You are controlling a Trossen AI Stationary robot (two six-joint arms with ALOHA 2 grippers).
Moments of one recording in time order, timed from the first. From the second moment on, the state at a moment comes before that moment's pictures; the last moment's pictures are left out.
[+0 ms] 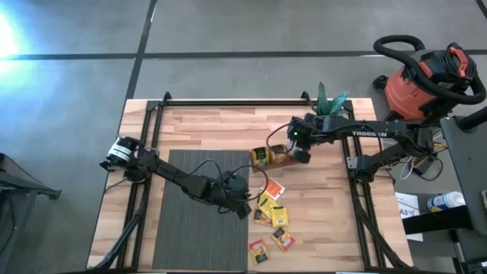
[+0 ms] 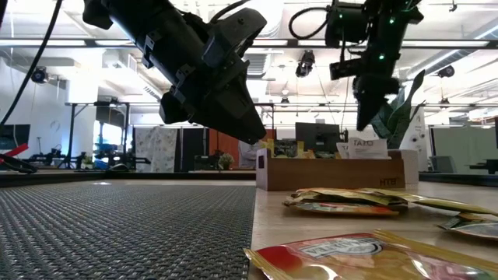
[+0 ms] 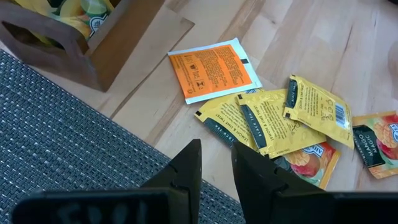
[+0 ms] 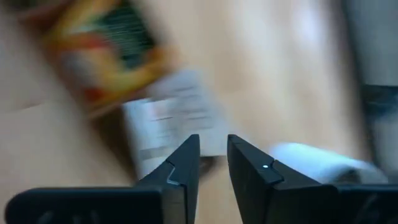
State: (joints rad) left arm -0.34 1.79 1.09 -0.09 -0.44 -0.77; right arm -0.27 1.37 0.98 -0.88 0.25 0.02
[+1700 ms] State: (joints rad) left arm -0.17 2.02 1.25 0.01 -0.24 -0.32; right arm 0.41 1.56 0.49 0.15 0.37 1.80
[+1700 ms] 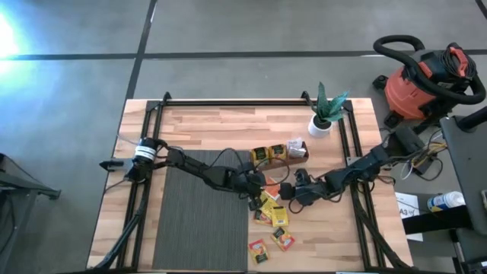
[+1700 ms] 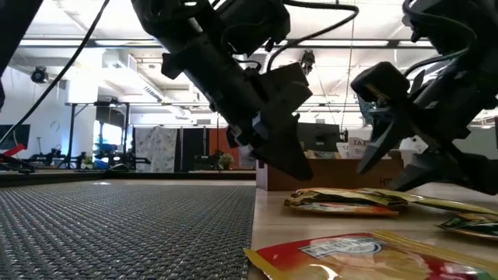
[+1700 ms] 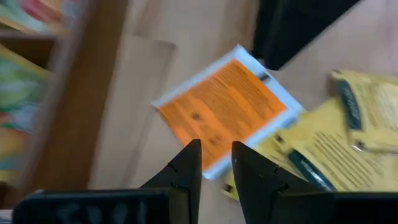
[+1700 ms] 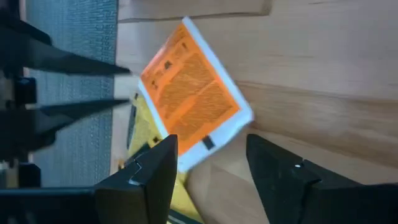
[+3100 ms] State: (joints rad) left arm -0.42 1.91 1.26 0.23 -0.97 0.20; right arm 0.28 1.22 0.60 0.05 0.60 1.81
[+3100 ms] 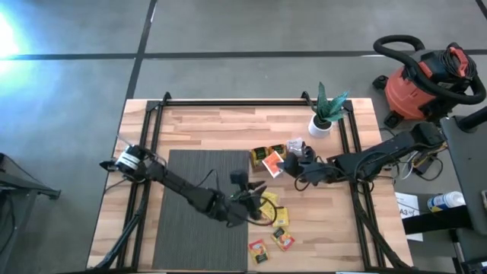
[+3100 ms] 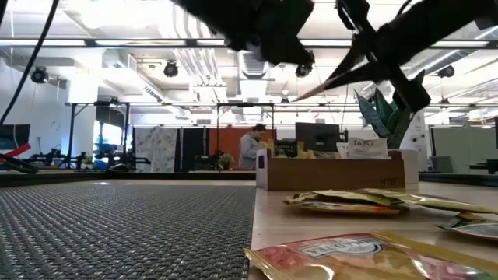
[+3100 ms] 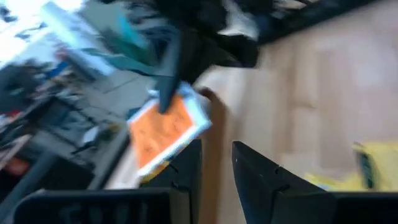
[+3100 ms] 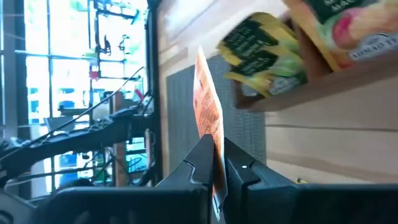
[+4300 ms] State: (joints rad) left arm -0.34 1.91 1.31 0.27 -1.09 0.43; right arm 0.25 1.23 0.73 0.04 0.59 1.87
